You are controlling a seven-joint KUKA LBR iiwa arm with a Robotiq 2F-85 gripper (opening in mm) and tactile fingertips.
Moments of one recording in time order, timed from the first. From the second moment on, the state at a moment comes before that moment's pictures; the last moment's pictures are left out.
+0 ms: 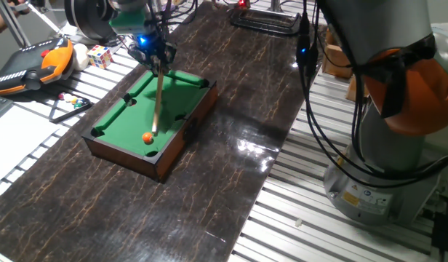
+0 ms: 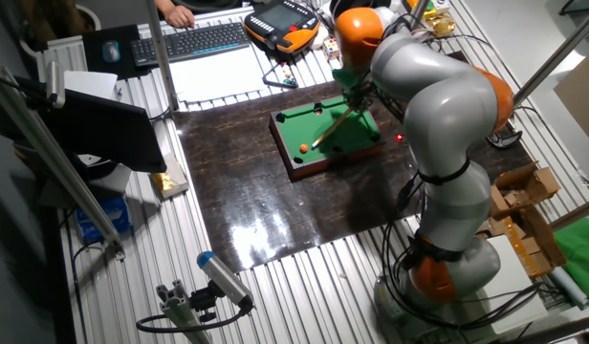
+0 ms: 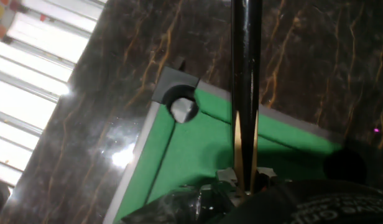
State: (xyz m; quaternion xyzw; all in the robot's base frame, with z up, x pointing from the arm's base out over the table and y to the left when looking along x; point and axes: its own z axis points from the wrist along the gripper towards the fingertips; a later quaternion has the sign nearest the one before) arm 0.628 -0.050 0.153 0.54 0.84 -0.08 0.06
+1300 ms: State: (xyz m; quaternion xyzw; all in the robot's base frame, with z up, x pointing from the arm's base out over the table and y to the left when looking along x) arm 0.629 -0.048 0.119 0.52 0.85 -0.06 0.02
